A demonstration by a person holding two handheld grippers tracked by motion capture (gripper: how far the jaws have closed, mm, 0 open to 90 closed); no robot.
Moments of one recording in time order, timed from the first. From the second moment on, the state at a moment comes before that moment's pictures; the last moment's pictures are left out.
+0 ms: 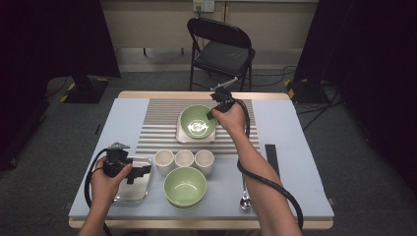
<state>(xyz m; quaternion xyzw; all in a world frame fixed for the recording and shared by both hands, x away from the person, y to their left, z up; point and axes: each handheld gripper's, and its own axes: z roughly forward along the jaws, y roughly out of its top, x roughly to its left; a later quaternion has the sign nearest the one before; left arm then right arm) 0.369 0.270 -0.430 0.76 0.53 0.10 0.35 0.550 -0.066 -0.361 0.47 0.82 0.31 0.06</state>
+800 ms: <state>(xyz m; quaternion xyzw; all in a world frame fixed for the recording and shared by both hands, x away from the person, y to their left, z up) 0.369 0.271 -0.431 0.76 0.53 0.10 0.35 0.559 -0.070 -0.371 0.49 0.81 0.31 0.06</state>
